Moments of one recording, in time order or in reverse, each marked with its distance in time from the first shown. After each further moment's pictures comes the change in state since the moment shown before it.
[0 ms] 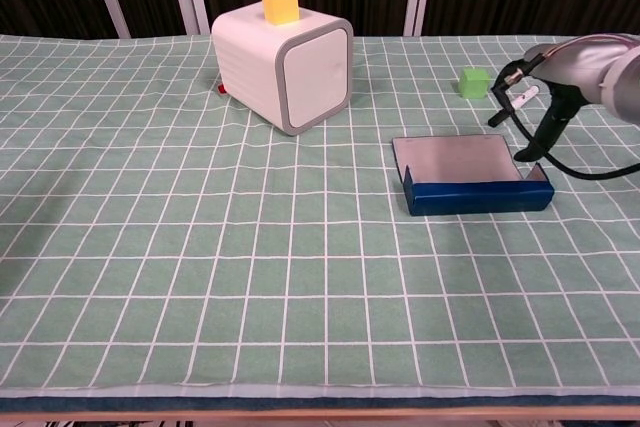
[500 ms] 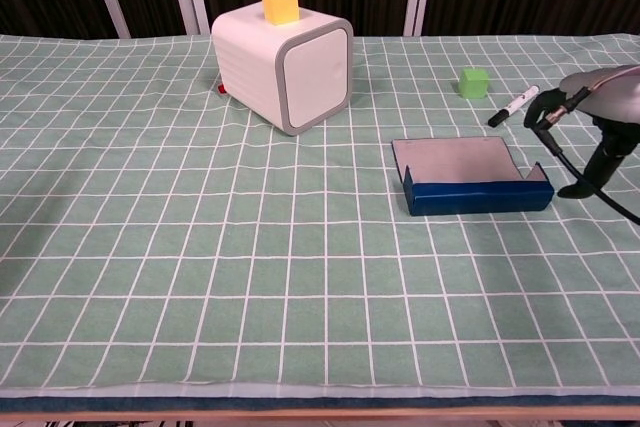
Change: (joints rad) left arm -0.001 0.001 -0.001 -0.003 -0.004 -0.004 -0.001; right arm -0.066 0.077 -0.154 -0.159 -0.121 0.090 -0.005
